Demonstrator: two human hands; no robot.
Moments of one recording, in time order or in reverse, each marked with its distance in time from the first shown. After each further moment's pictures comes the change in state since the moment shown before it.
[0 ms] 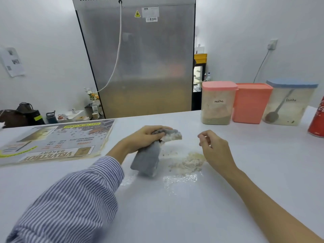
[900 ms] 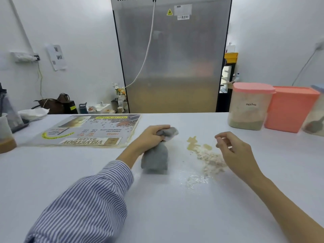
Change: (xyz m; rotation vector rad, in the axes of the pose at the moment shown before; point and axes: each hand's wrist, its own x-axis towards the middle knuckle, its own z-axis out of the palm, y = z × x) left_hand -0.037 -0.032 -0.018 0.047 0.375 -0.212; right_hand -0.006 -0.017 0.008 0.090 -0.104 -0.087
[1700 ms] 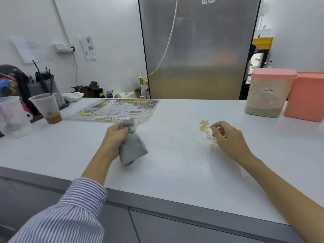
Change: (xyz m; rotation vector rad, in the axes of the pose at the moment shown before) left_hand -0.142 -0.012 -0.038 -0.502 0.626 -0.306; right_hand -0.019 -0.003 0.009 0.009 -0.186 -0.038
